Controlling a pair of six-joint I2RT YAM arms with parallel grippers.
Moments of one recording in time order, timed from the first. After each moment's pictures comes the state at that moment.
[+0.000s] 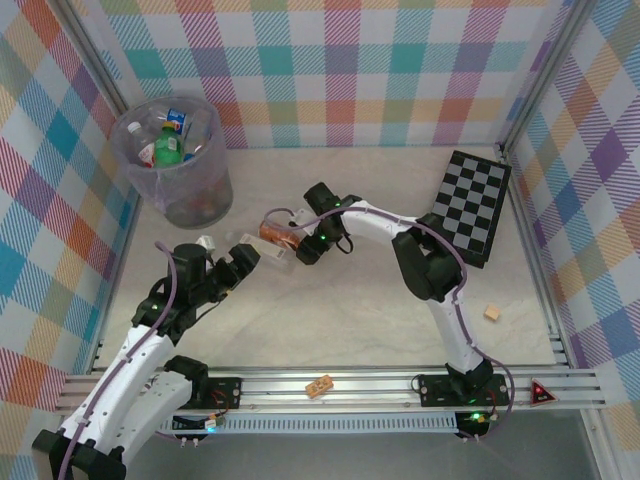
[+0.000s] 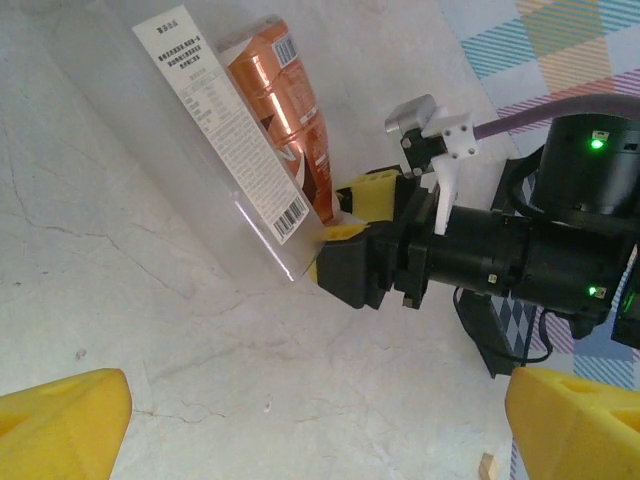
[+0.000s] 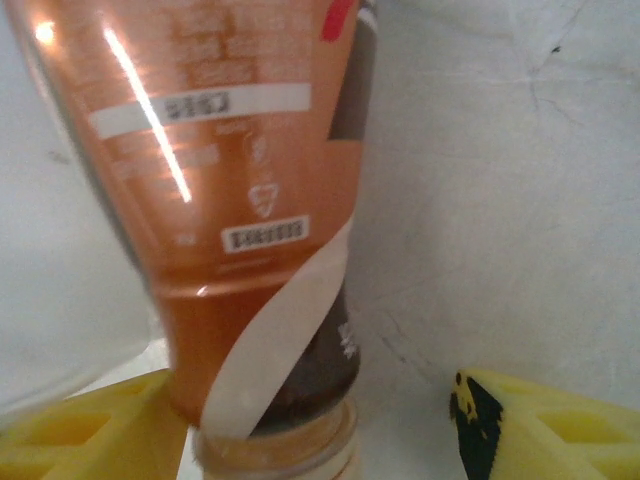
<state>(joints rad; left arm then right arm) -0.31 0.72 0.58 -0.46 0.20 -0.99 0.70 2.24 1.72 -0.65 -0.25 -0.27</state>
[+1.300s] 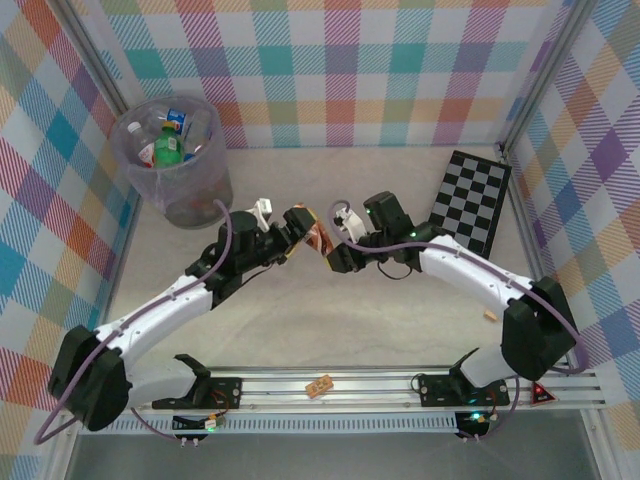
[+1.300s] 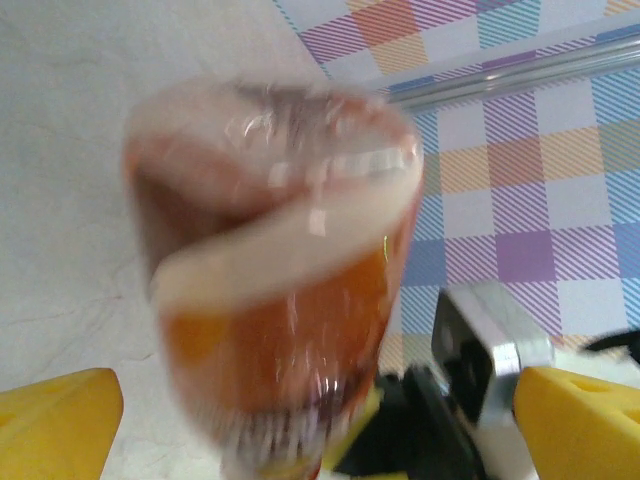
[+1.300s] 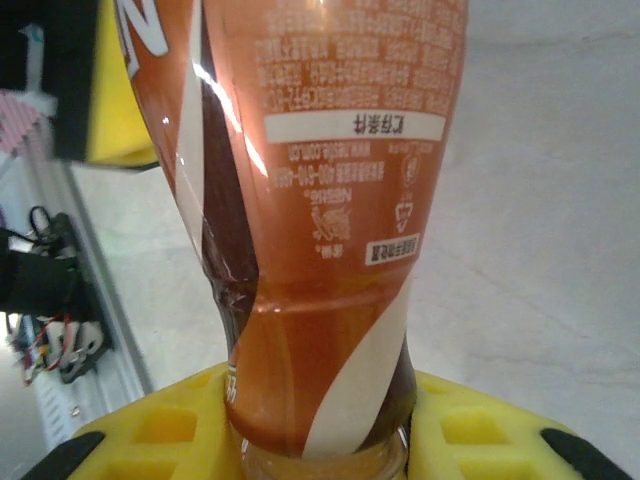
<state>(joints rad) -0.59 1.19 0.77 0.11 0.23 -1.20 0.64 1.44 1.05 -0.44 -0.55 0.10</state>
